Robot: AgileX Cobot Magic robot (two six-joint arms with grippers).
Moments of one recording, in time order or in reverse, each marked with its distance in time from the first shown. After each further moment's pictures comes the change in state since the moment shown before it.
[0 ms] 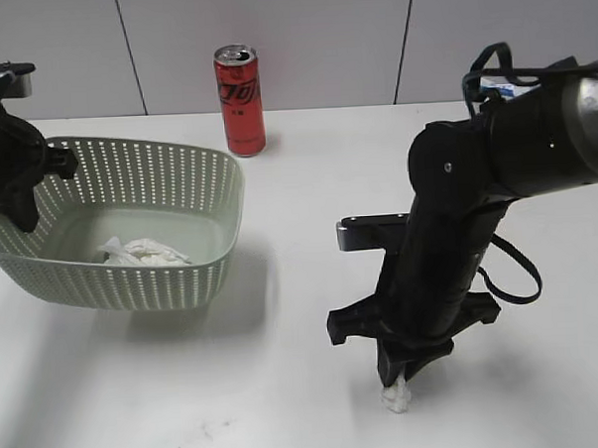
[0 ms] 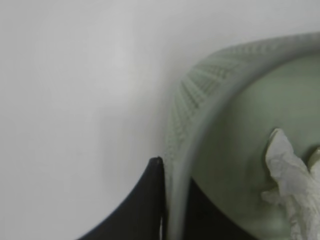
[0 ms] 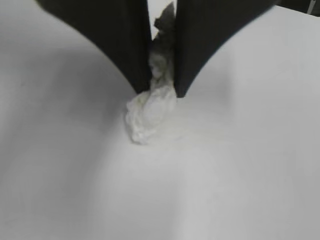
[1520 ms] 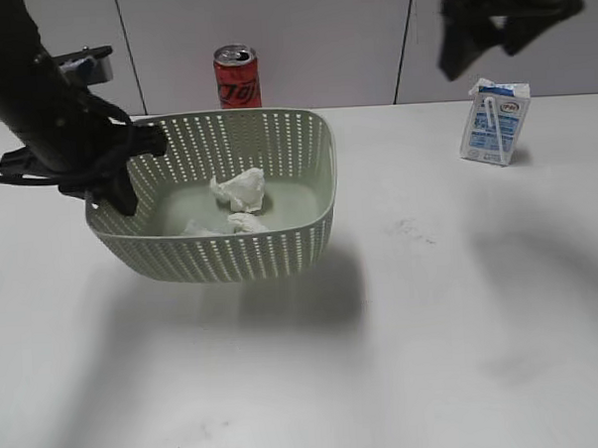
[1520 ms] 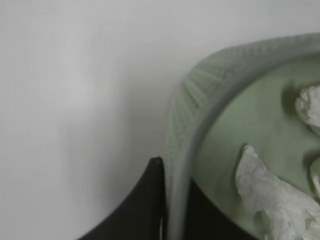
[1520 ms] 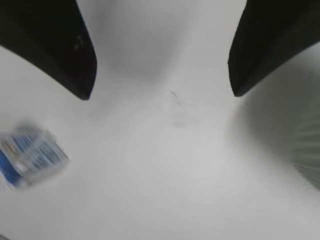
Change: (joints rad) left arm -0.144 0.036 -0.052 -0.203 -0.077 -0.012; right arm -0.305 -0.123 -0.672 -0.216 0.331 -0.436
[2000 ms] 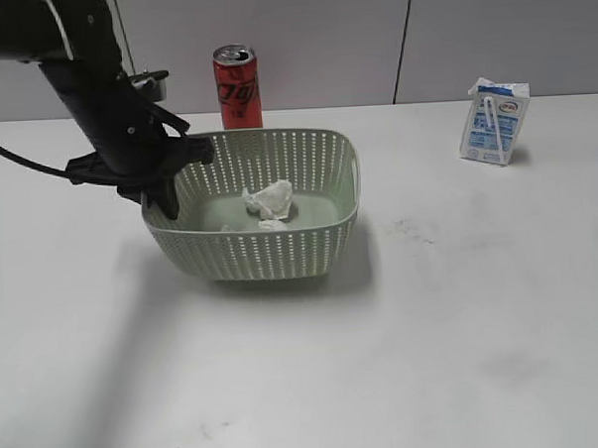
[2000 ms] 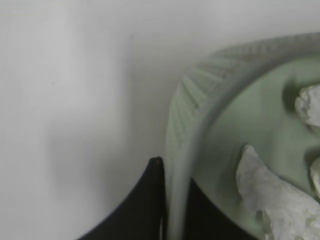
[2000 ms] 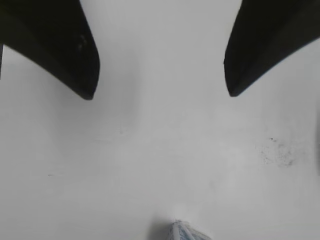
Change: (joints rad) left arm -0.032 0.273 -0.263 0.014 0.071 -0.048; right arm -0.360 -0.167 0.067 -0.016 0.156 0.057
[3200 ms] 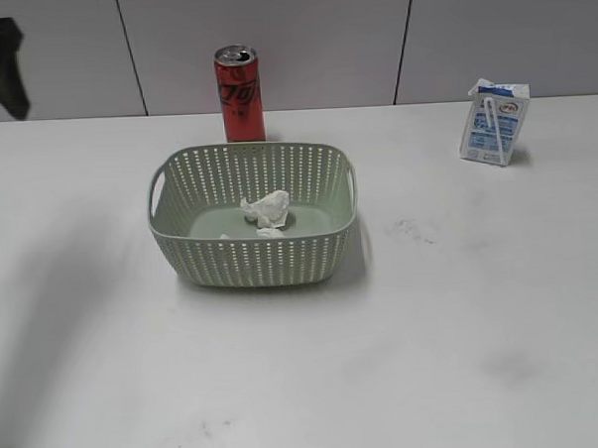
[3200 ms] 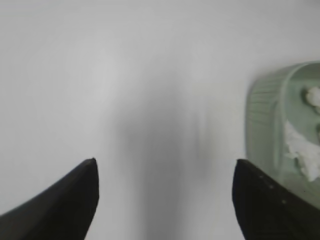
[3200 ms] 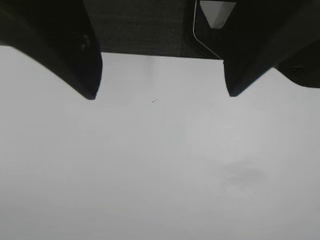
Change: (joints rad) left arm 0.277 -0.325 -0.014 0.090 0.210 0.164; right arm 0.000 -1.139 1.071 0.028 -0.139 -0.029
